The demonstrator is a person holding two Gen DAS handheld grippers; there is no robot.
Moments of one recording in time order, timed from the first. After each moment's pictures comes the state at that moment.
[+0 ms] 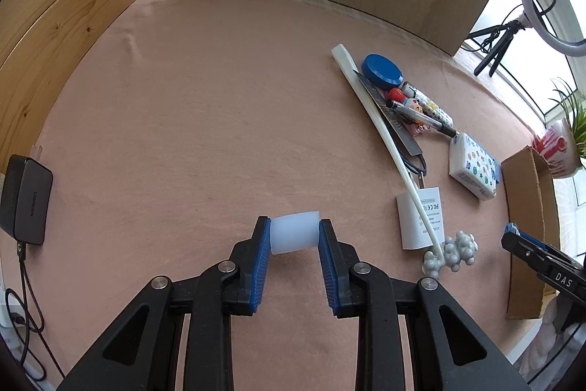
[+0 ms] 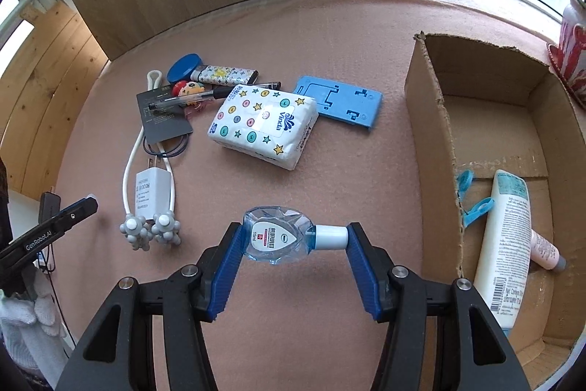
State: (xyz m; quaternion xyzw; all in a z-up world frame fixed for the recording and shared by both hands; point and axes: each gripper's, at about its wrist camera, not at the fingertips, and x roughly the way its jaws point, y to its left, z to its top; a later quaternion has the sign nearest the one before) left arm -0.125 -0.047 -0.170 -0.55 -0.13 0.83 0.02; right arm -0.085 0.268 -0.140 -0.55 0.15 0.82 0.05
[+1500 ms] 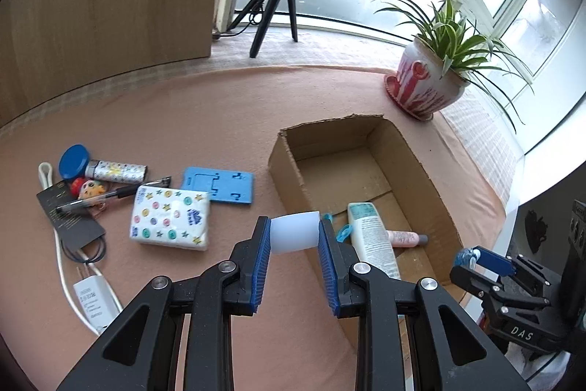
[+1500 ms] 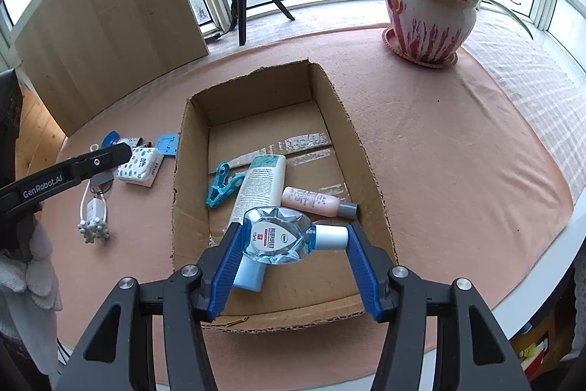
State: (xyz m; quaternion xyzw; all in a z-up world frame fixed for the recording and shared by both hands) left arm -0.153 0.245 -0.086 -0.49 -0.03 0.83 0.26; right arm 0.061 0.401 -0.087 -0.48 0.20 0.84 0.19
